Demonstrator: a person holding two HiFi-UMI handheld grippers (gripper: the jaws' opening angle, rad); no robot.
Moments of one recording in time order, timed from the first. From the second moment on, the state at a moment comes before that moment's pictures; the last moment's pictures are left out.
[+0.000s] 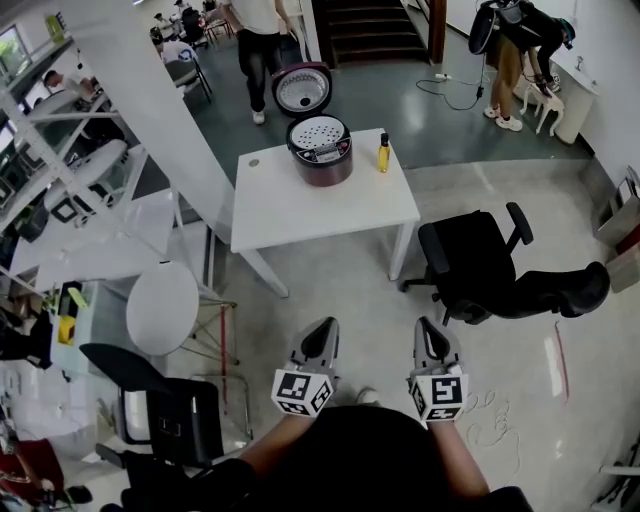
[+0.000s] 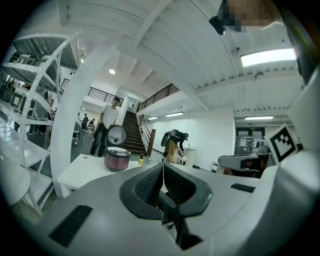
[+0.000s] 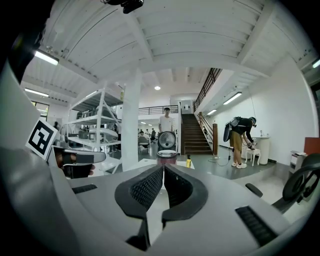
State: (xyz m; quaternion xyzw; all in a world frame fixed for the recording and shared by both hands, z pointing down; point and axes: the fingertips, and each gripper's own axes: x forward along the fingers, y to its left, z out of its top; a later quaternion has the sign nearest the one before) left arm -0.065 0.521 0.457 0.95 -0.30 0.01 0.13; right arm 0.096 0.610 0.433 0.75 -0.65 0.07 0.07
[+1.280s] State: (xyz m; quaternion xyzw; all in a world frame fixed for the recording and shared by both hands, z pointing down) left arm -0.084 0.406 0.516 0.91 -0.35 0.07 0.18; right arm 0.110 0.501 0.493 0.72 -0.67 0.16 0.09
